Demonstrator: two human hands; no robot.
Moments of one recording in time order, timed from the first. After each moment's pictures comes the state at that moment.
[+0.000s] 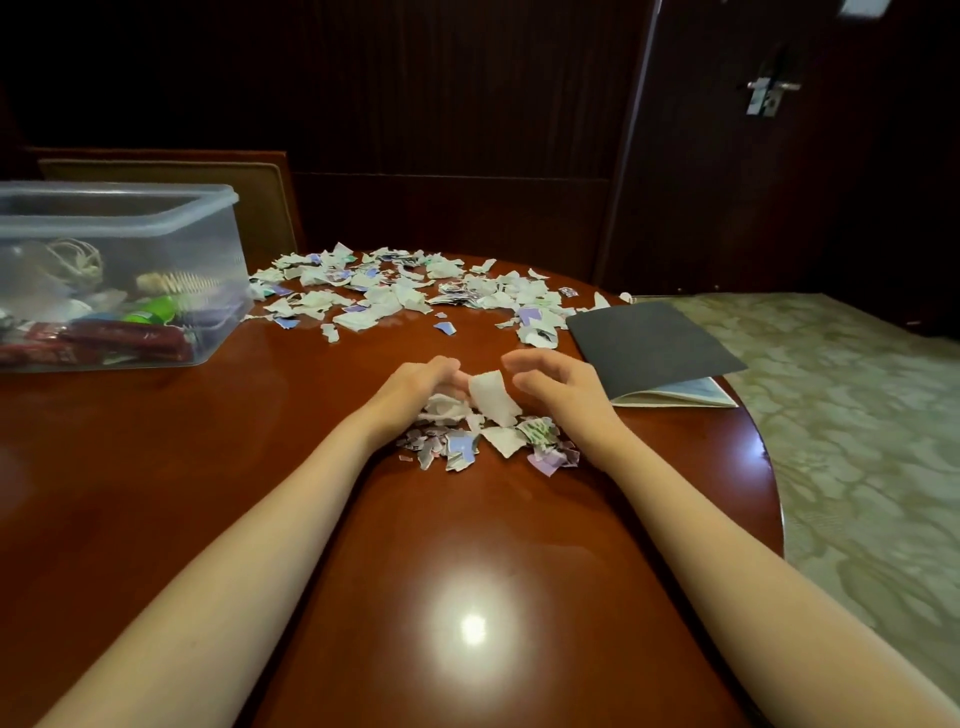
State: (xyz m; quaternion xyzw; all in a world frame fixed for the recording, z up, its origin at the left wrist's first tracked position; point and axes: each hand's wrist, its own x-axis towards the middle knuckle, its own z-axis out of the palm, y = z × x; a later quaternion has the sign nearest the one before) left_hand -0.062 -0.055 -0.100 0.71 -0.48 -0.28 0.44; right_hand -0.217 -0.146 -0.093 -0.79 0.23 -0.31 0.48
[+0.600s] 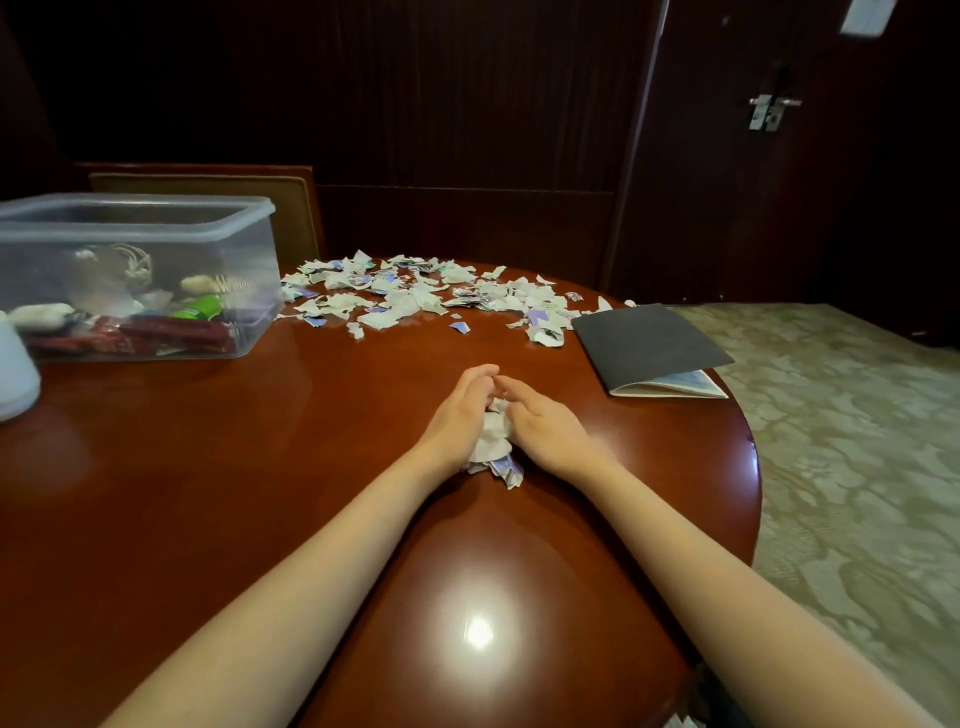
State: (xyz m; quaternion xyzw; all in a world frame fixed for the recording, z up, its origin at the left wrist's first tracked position) left_hand -0.123 -0.029 -0.110 0.68 -0.41 -0.27 0.54; right_hand -0.221 -0.096 -0.101 -0.89 0.28 -0.16 0.32
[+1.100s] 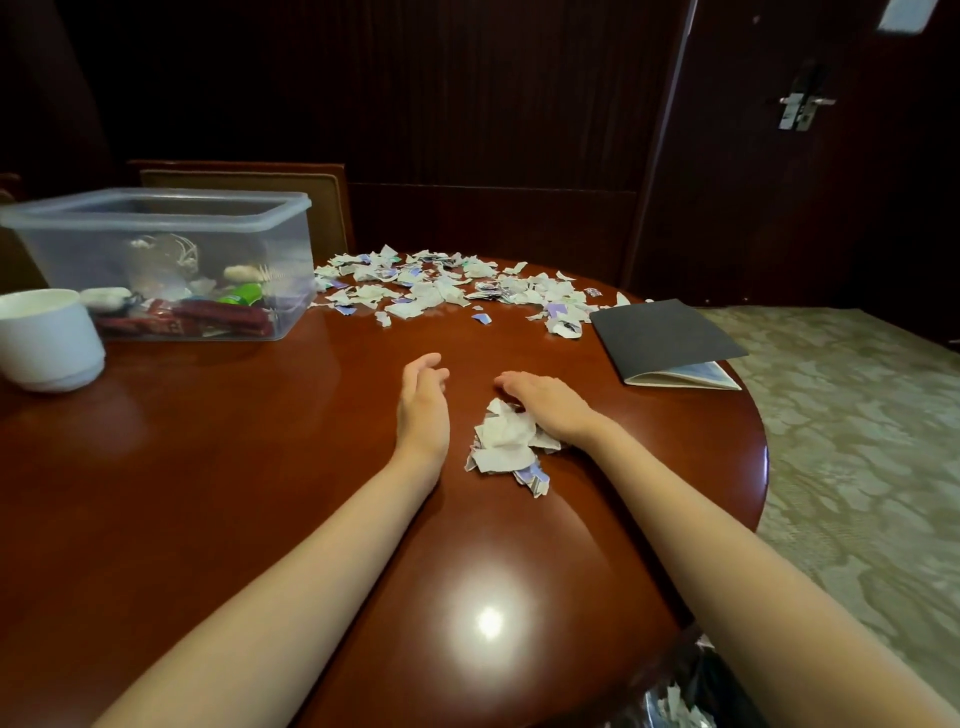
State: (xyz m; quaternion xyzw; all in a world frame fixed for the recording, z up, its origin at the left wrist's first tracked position) left_hand -0.130 0.014 -0.105 0.67 -0.21 -0.16 0.70; right_hand -0.213 -0.099 -0.094 -0.93 0.26 -0.06 0.24
